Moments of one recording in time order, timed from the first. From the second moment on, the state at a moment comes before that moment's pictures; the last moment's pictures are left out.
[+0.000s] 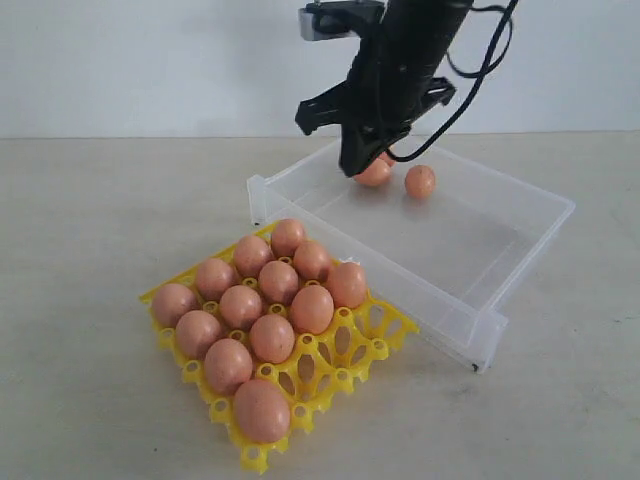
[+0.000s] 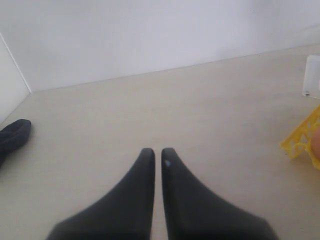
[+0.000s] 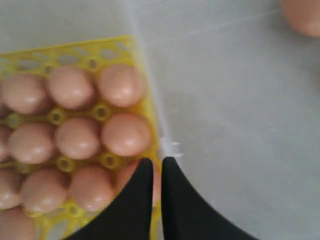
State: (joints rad) left arm 0.05 0.00 0.00 0.07 0.29 0.10; right arm 0.32 2.06 -1.91 0.23 1.20 -0.19
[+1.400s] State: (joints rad) left arm 0.05 0.00 0.00 0.07 0.29 0.10; right arm 0.76 2.08 -1.55 0.16 1.10 -0.26
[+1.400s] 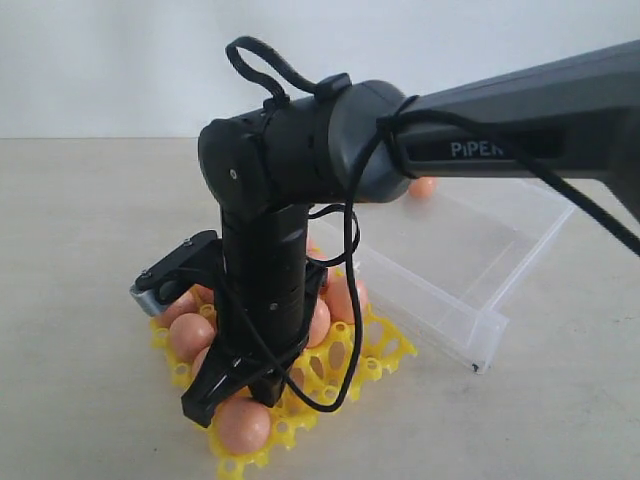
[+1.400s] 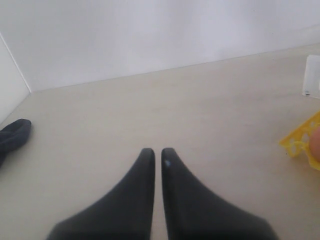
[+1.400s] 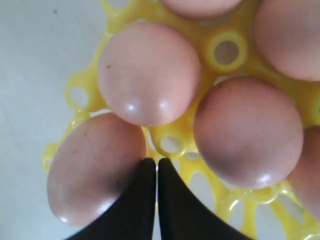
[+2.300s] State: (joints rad) left arm 0.05 0.00 0.00 0.07 0.29 0.10; right arm 0.40 1.84 -1.55 -0.36 0.68 0.31
